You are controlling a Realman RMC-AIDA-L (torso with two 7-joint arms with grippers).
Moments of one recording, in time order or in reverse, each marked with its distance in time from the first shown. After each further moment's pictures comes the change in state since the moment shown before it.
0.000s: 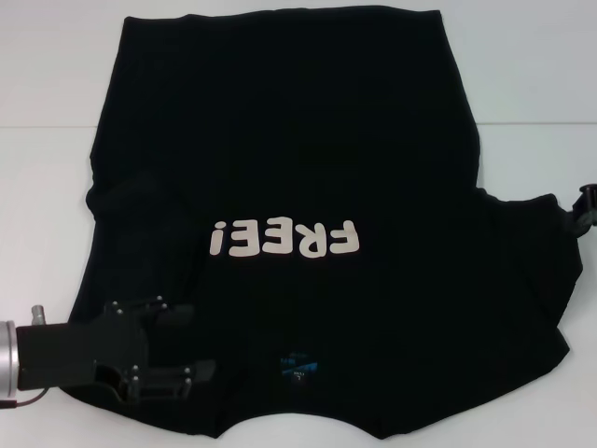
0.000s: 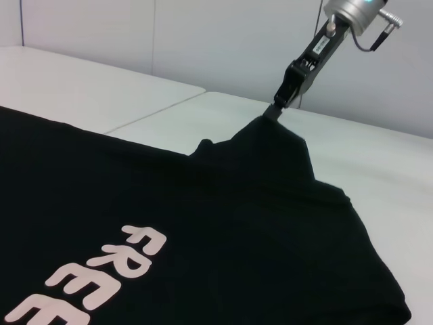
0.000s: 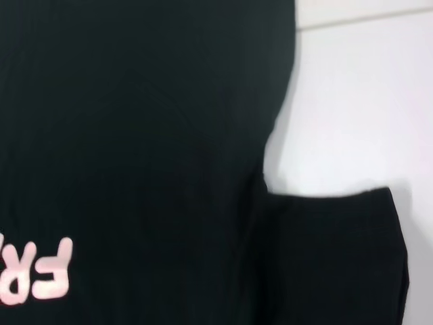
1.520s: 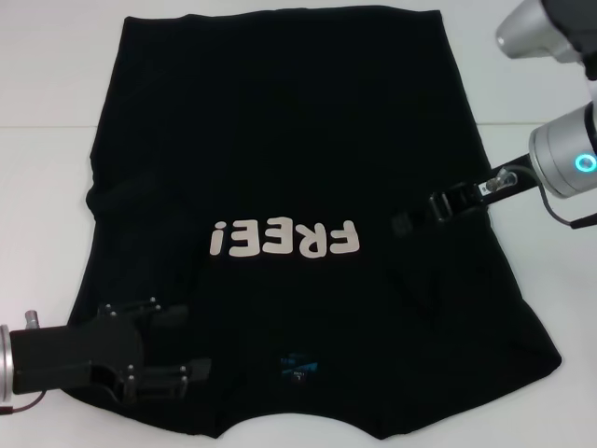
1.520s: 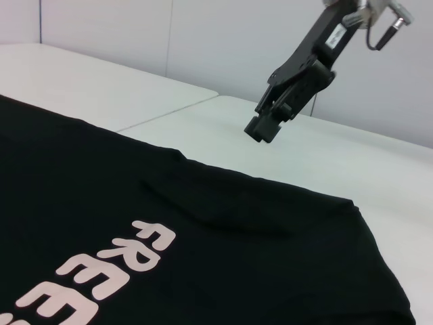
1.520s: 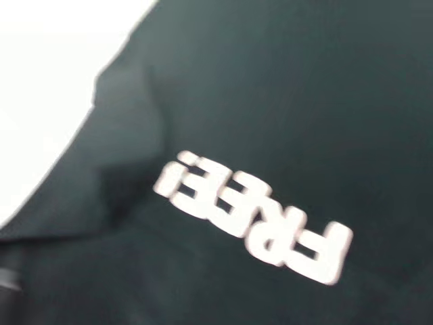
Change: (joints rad) left arm 0.012 0.001 -0.013 -0.008 -0.010 -0.001 -0.031; right arm 0.071 0.074 -0.272 -0.011 0.297 -0.033 -0.199
